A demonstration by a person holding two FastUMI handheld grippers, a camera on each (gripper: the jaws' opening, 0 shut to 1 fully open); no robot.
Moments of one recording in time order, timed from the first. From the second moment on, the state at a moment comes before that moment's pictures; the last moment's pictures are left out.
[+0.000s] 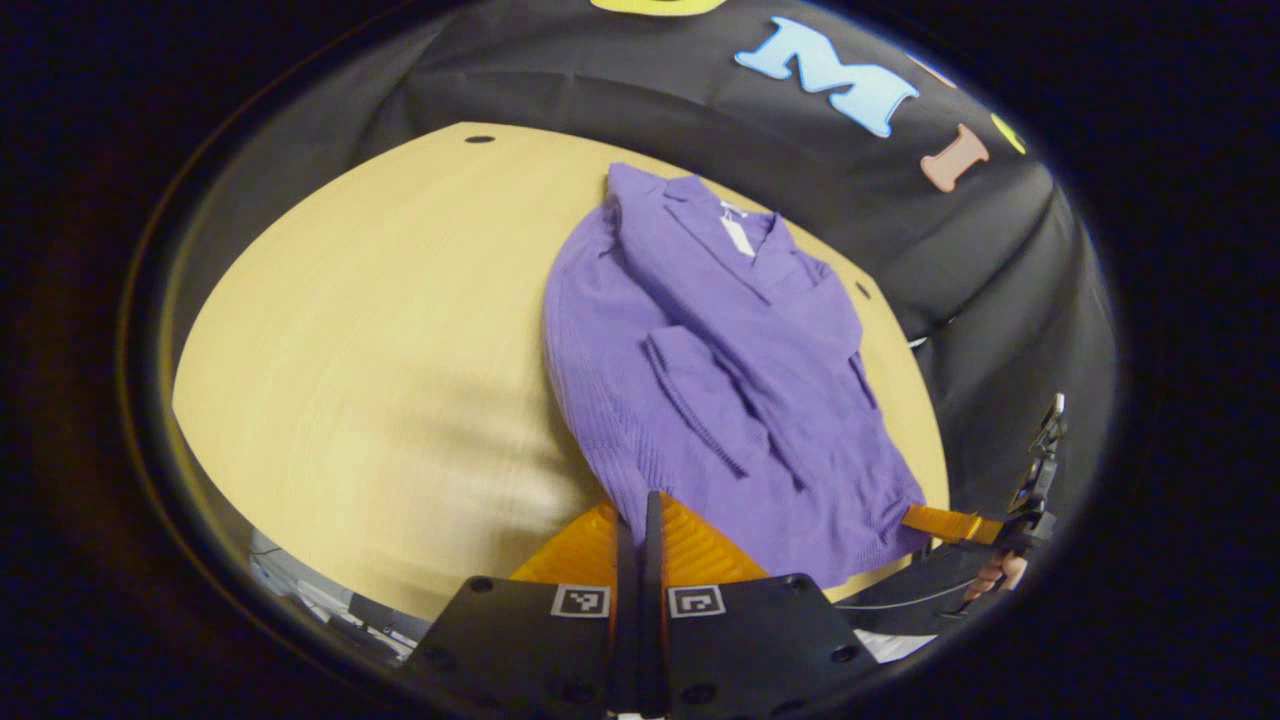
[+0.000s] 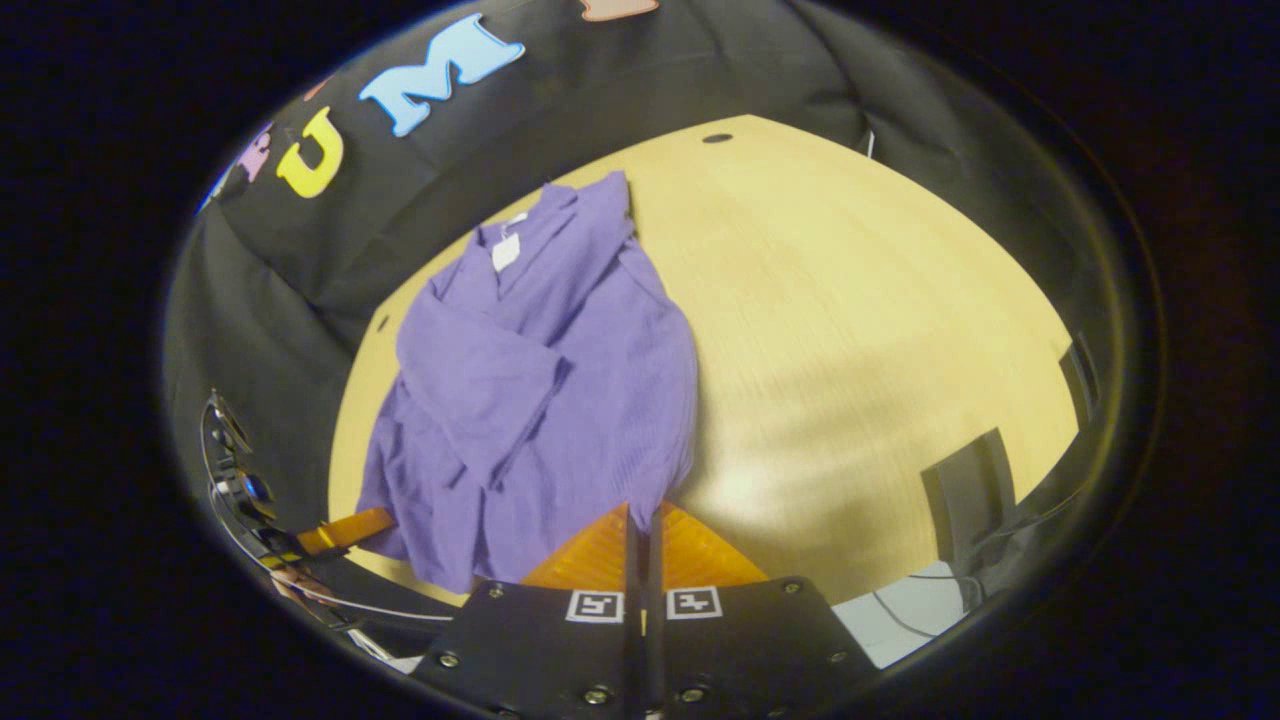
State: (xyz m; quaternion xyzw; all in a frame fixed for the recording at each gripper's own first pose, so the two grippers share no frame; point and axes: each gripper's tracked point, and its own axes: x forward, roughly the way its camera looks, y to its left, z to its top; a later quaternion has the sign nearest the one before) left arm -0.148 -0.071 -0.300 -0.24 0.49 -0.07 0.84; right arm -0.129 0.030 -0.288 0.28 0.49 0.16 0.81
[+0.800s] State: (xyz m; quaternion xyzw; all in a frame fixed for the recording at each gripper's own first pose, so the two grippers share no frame) left arm 0.088 -0.064 -0.170 -0.32 0.35 -0.13 0.87; right arm 0.091 0.057 -0.145 0.32 0.37 0.20 0.85
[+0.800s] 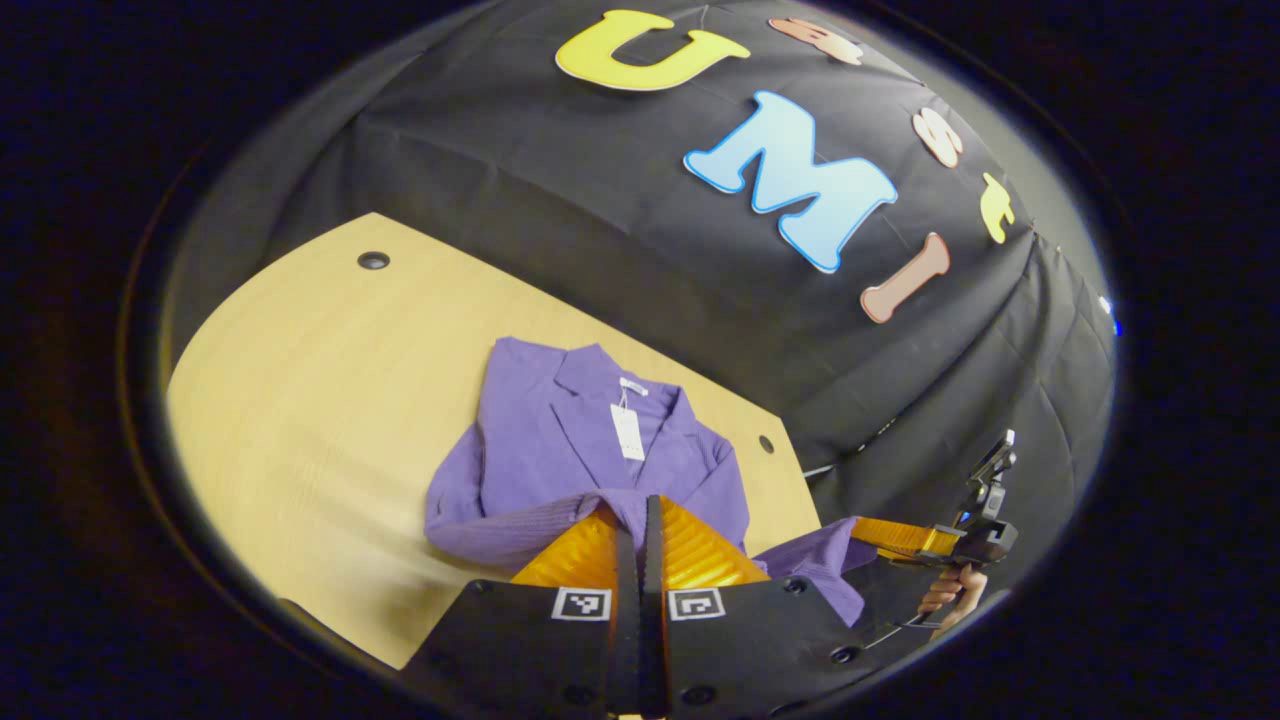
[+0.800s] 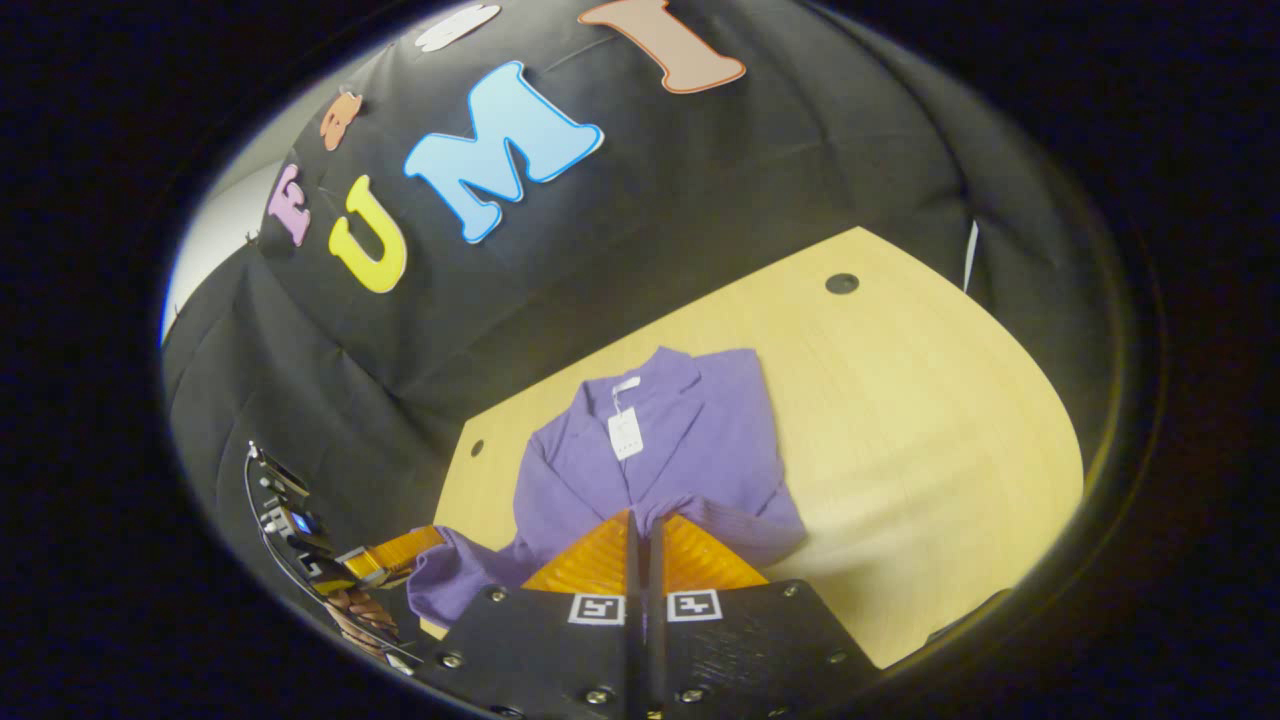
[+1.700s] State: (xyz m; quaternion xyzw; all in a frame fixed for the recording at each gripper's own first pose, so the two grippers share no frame) left arm 0.277 -0.043 -0.295 -0.29 0.34 -0.07 0.89; right arm 0.290 0.067 -0.239 0.39 0.32 0.07 0.86
